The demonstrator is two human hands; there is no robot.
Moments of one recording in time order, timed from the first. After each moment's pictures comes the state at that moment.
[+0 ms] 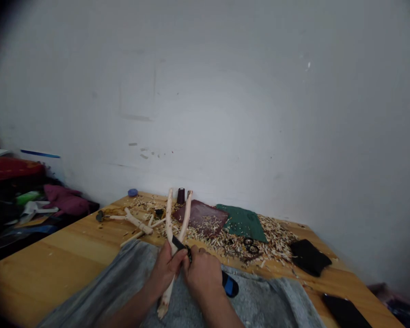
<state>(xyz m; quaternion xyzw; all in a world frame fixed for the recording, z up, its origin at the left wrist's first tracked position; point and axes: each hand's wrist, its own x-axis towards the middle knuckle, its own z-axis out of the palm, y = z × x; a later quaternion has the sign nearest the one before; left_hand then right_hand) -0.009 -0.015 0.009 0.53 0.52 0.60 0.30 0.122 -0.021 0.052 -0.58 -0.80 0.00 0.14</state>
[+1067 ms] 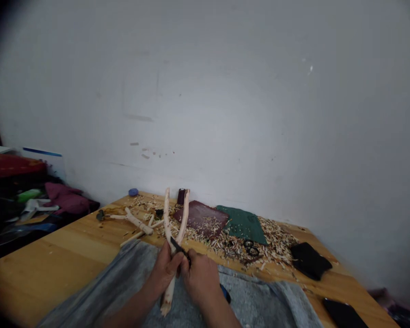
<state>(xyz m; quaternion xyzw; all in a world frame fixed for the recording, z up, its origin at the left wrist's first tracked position) -0.013 -0.009 -0.005 0.53 0.49 0.61 0.33 0.124 -0.021 0.047 -0.55 -0.81 0.07 0.19</state>
